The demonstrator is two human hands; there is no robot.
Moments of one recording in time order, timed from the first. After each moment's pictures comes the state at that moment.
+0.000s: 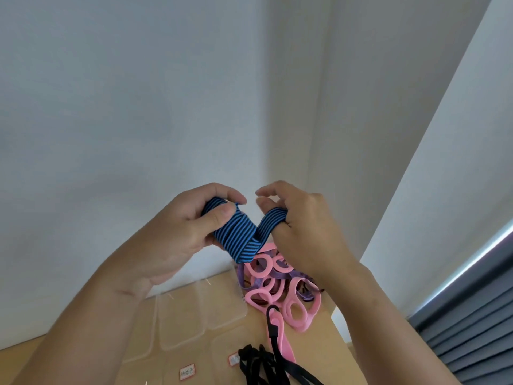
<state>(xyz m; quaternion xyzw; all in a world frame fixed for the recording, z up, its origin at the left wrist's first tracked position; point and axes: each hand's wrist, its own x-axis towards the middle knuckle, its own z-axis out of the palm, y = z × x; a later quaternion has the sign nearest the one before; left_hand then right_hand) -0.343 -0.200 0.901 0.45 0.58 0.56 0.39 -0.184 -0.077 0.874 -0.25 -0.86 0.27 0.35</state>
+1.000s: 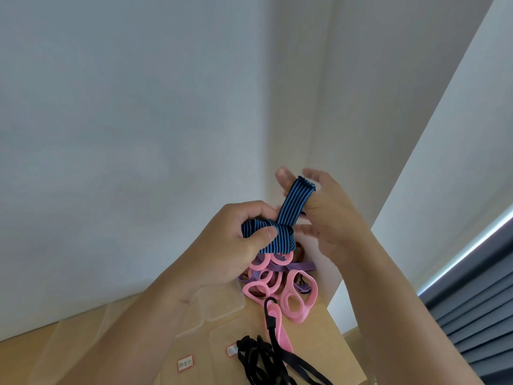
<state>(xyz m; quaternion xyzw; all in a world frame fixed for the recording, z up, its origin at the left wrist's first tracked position) -0.309 -0.180 0.869 0.57 0.64 0.44 0.28 -0.181 -0.064 0.885 -0.39 -0.55 0.67 0.32</state>
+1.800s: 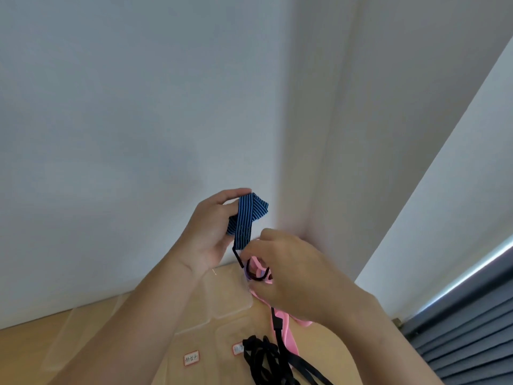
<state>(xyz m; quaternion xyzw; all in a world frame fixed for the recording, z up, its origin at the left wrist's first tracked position) -0.347 -0.164 0.850 0.19 0.58 0.67 0.42 -0.185 -0.119 0.851 -0.19 -0.96 0.20 0.09</state>
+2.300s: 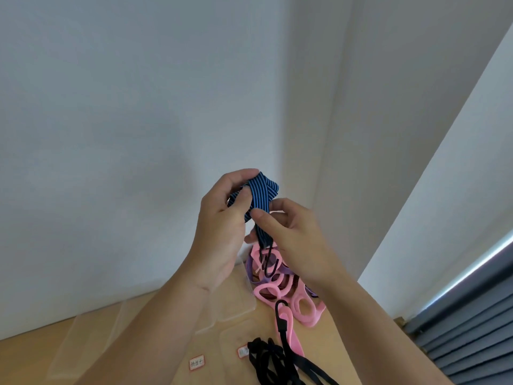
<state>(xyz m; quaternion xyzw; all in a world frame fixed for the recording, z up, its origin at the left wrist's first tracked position) -0.321 -0.170 0.865 0.33 0.57 0.71 0.24 -0.212 -0.099 0.845 -0.25 -0.65 0.65 0.30</state>
